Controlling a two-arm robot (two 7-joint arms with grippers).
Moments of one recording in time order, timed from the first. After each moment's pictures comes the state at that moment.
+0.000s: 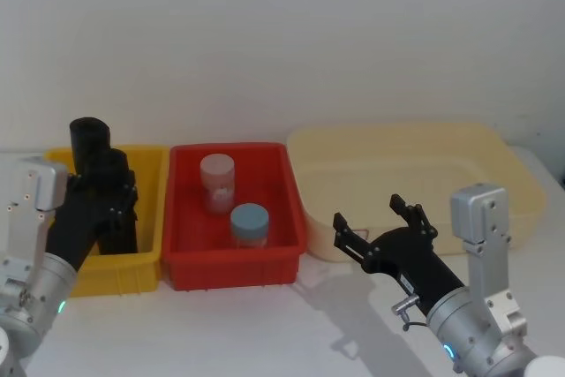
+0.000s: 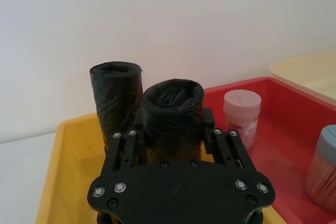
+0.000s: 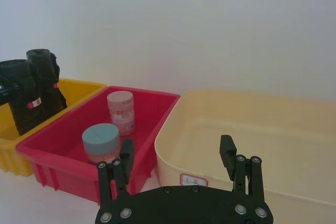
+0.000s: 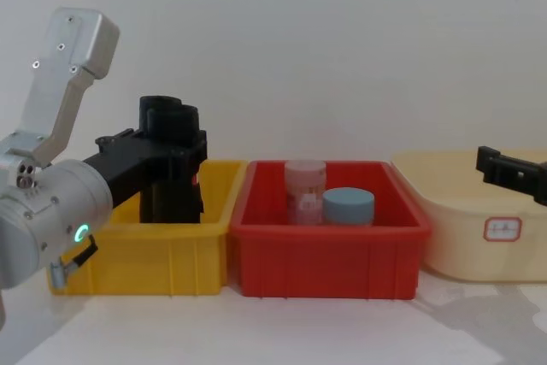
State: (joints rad) left arm -0.39 0.20 0.37 -1.26 -0.25 -0.16 -0.11; right arm -0.01 0.34 -0.23 -1.77 0.29 0.03 0.07
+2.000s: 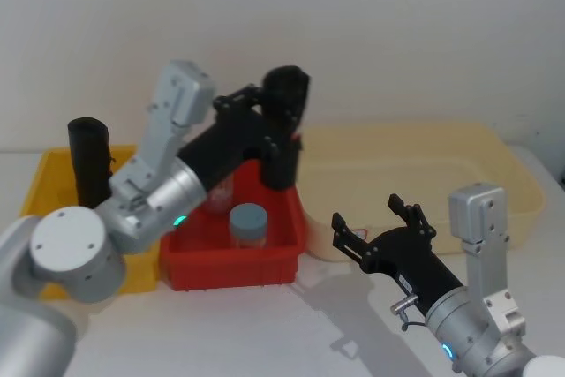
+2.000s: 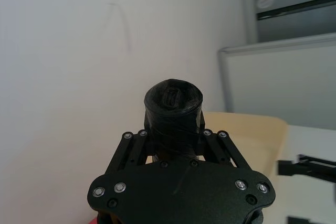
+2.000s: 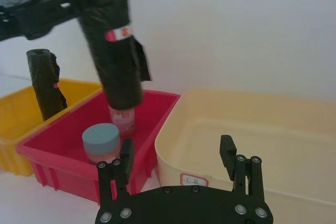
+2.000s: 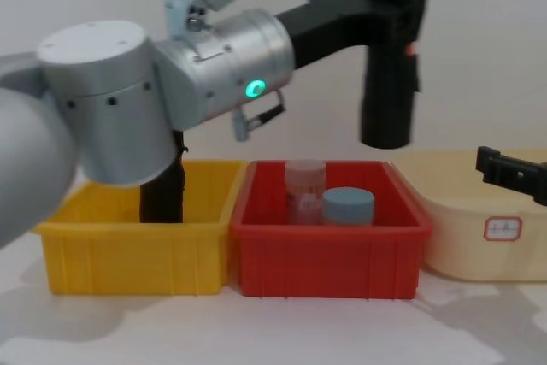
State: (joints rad) left arm -0.65 0.07 0.52 -1.20 -0.29 -0.22 -0.50; right arm -0.01 0.34 -0.23 -1.77 0.29 0.03 0.07
